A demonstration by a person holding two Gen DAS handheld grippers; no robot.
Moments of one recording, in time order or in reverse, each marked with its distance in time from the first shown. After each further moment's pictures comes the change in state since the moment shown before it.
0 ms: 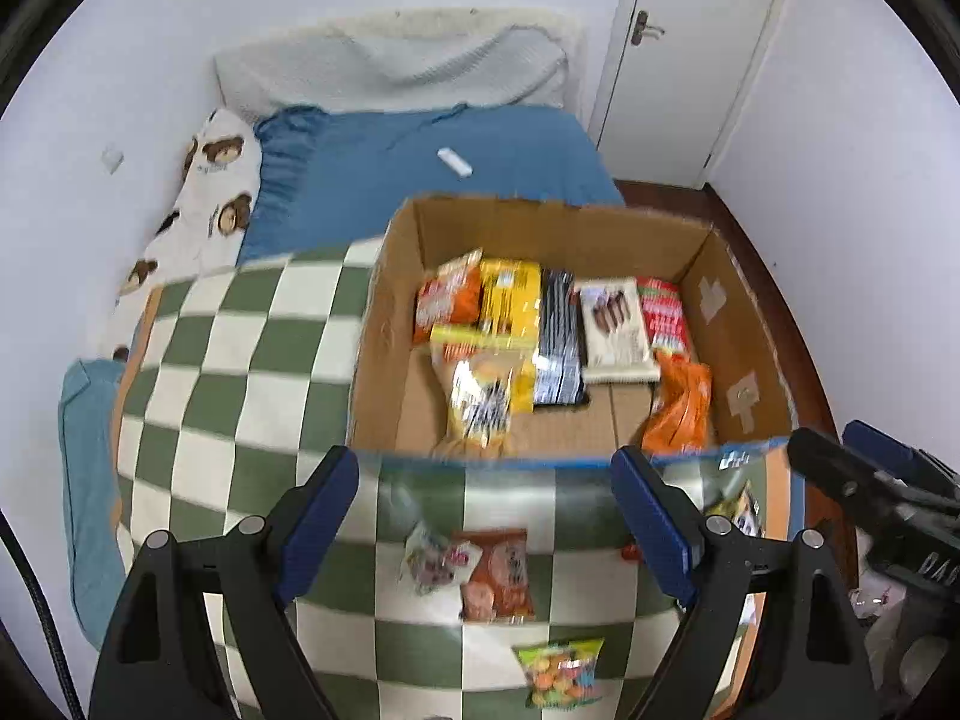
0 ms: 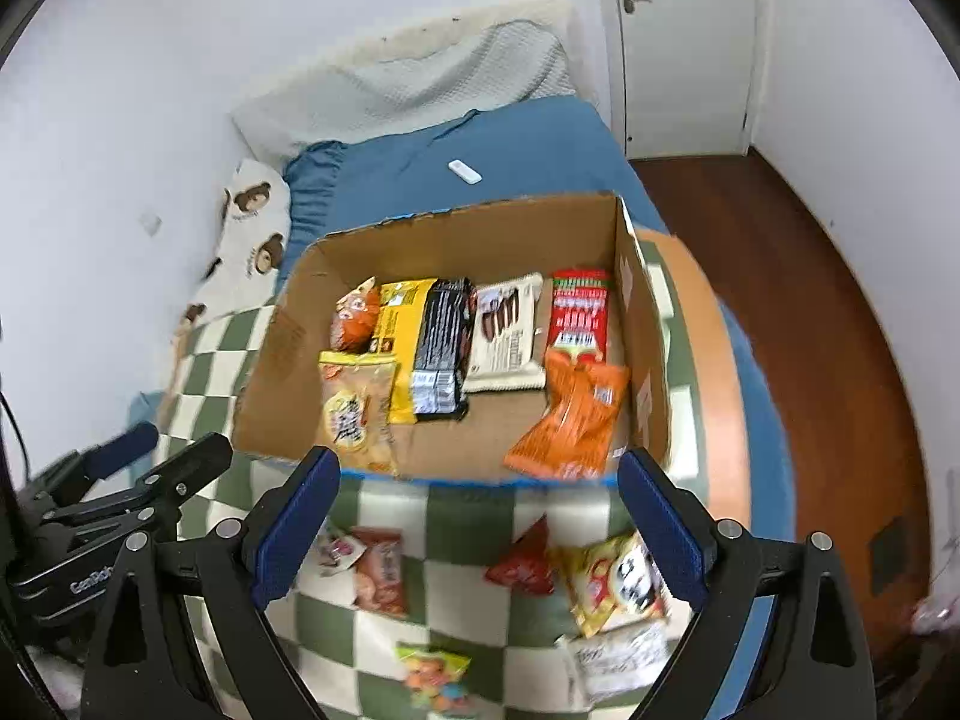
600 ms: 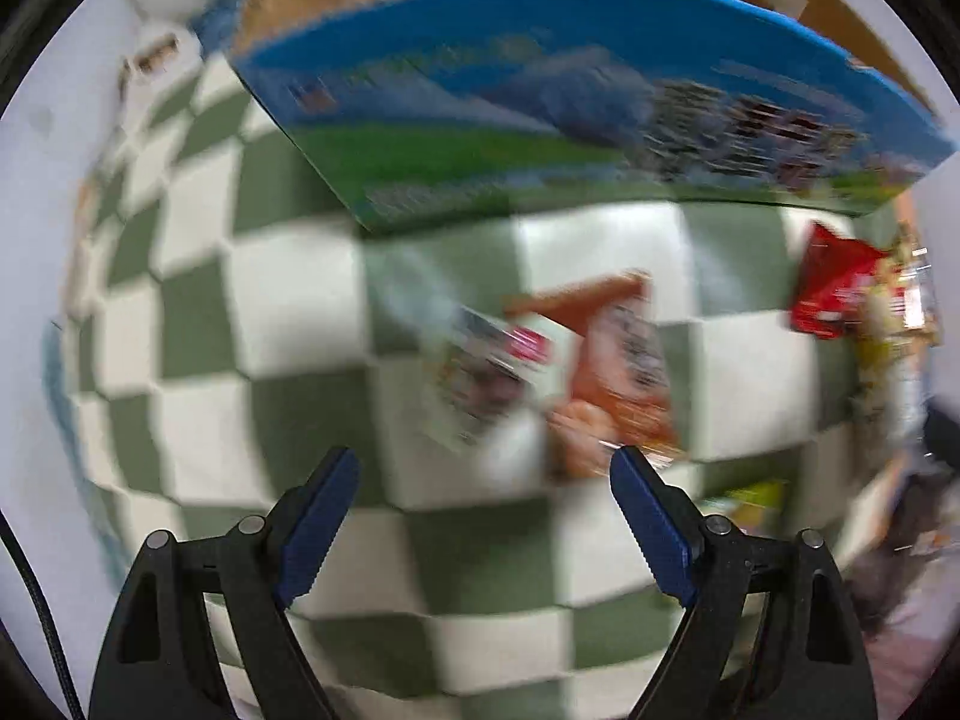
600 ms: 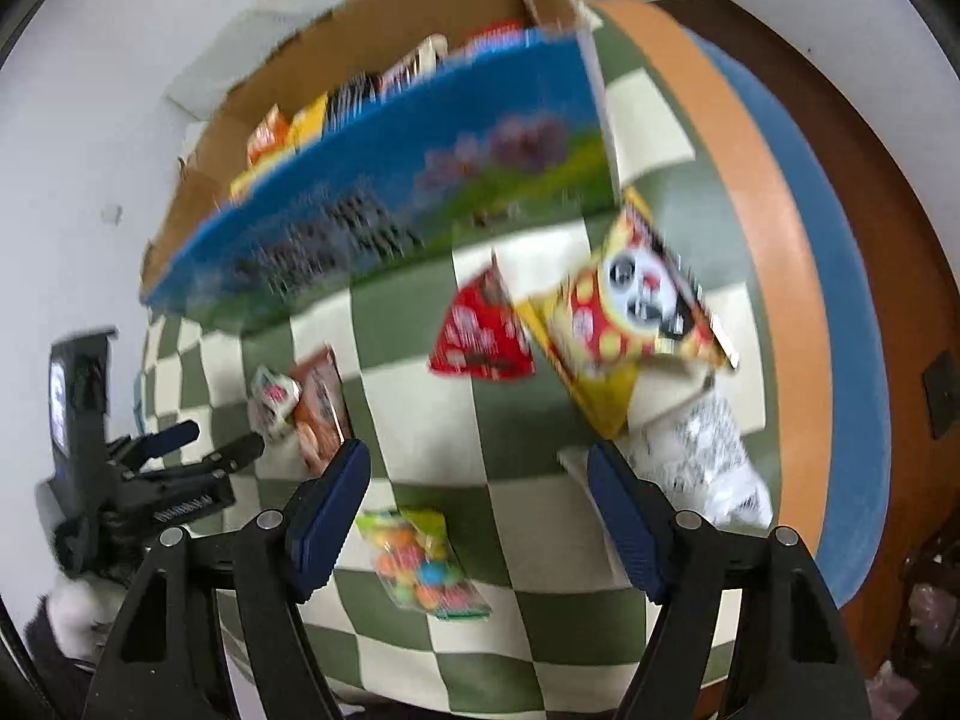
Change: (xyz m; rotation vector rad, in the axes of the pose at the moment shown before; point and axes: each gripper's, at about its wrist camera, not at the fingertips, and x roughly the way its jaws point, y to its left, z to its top) left arm 0.133 0.021 -0.110 0.138 0.399 0.016; right arm 0.078 -0.053 -0.144 0.211 0.252 0.041
